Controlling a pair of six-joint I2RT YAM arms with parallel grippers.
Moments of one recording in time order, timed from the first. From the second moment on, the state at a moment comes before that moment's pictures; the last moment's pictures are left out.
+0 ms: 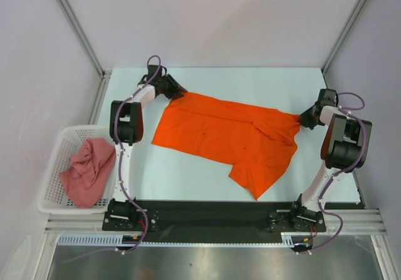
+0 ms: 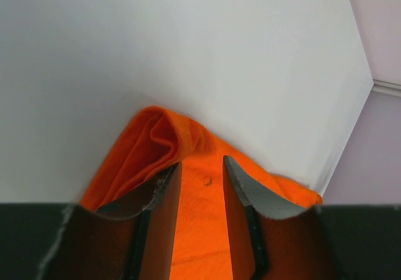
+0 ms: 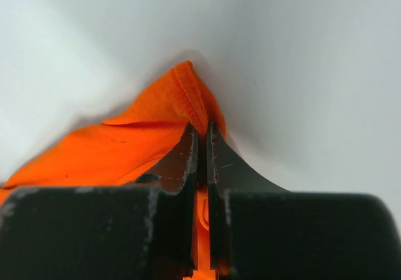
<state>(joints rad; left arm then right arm) -0.12 2.51 2.02 -0.29 0.42 -0.89 -0.30 1.92 1.21 -0.27 -0.06 0.68</state>
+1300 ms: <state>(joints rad) -0.12 1.69 1.05 -0.52 0.15 -0.60 0.13 1.32 0.89 -0.80 -0.11 0.52</state>
